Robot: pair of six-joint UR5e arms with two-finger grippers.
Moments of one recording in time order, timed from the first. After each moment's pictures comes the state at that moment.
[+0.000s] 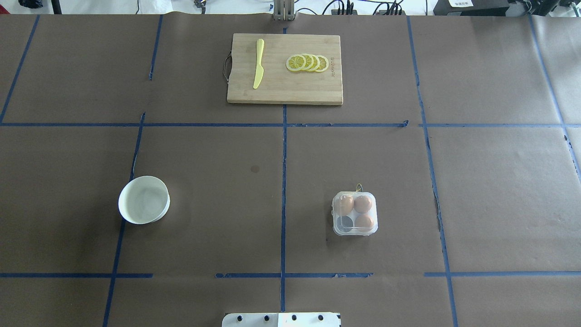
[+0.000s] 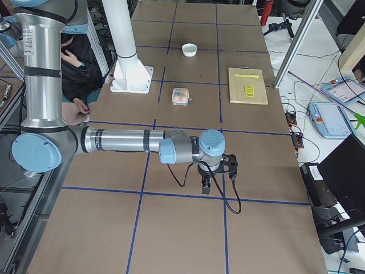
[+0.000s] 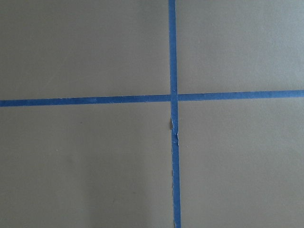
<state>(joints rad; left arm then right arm) -1.55 -1.51 -1.67 -1.65 -2.31 0.08 1.52 -1.61 1.63 -1.48 2.38 0.15</state>
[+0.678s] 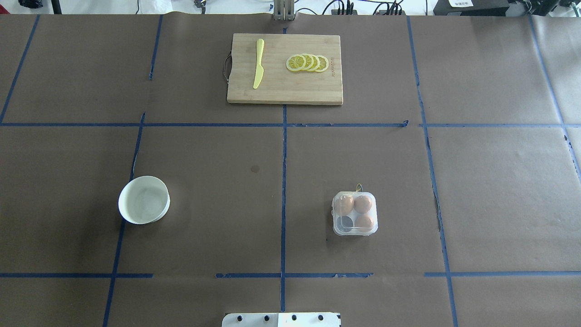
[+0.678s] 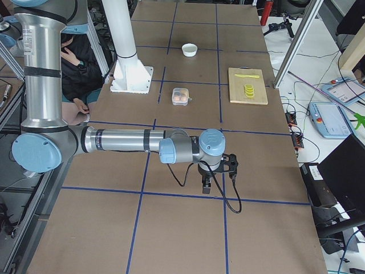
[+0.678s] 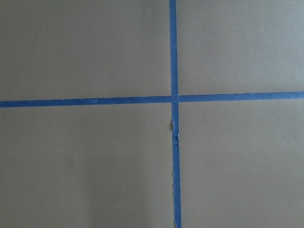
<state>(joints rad) -1.55 -1.51 -1.65 -1.69 -2.39 0.02 1.52 -1.61 1.63 -1.48 2.38 0.15</state>
